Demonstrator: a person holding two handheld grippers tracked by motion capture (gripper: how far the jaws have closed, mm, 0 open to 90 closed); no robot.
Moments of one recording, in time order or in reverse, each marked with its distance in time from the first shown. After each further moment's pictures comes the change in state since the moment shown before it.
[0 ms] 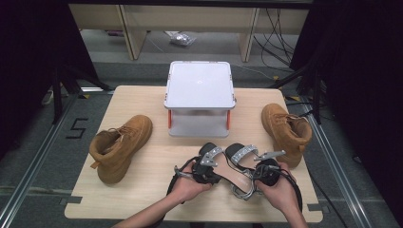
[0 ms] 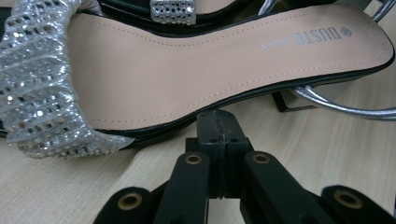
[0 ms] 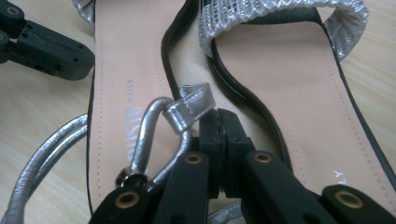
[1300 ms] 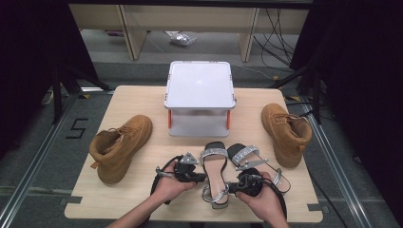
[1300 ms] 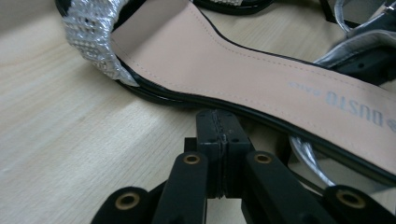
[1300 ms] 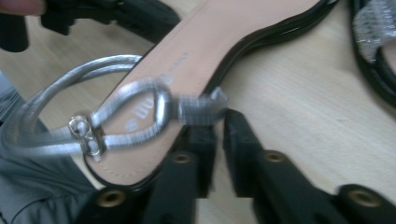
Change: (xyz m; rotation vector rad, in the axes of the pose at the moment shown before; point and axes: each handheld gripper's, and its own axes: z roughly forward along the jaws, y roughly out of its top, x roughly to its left) left arm 0.028 -0.028 -0.037 -0.047 0.022 -0.035; right arm 0.052 -0.001 0.011 0.006 0.200 -0.002
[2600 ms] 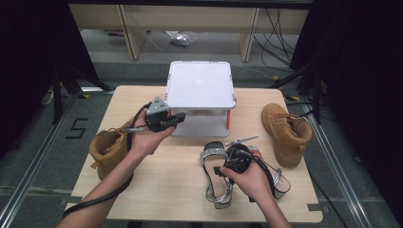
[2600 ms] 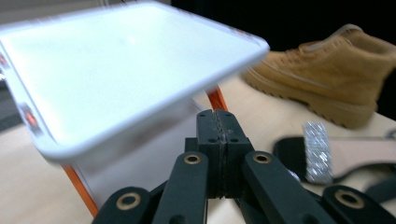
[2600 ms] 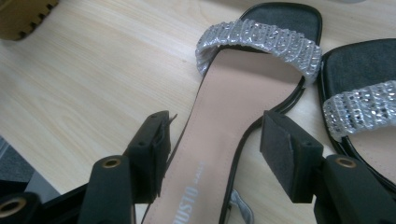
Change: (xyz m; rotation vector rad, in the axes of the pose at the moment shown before) left arm 0.063 0.114 -0.108 -0.376 0.275 0.055; right arm 0.016 0.070 -0.006 0.001 -0.064 0.123
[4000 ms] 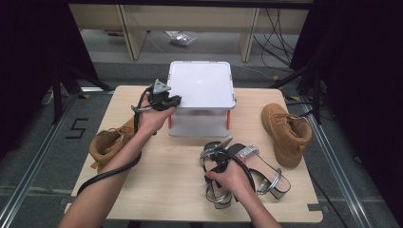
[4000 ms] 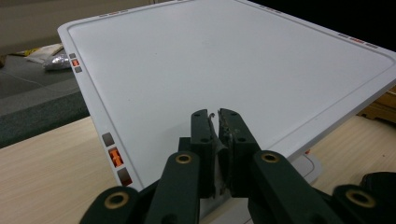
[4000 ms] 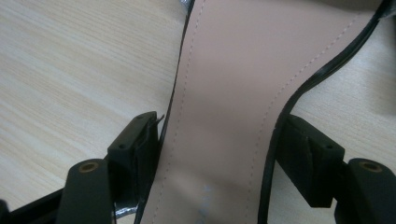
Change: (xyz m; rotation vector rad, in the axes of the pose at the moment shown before) left arm 0.047 0.008 0.048 0.051 0.157 -0.050; right arm 0.012 0.007 0.069 0.319 -0.116 0.103
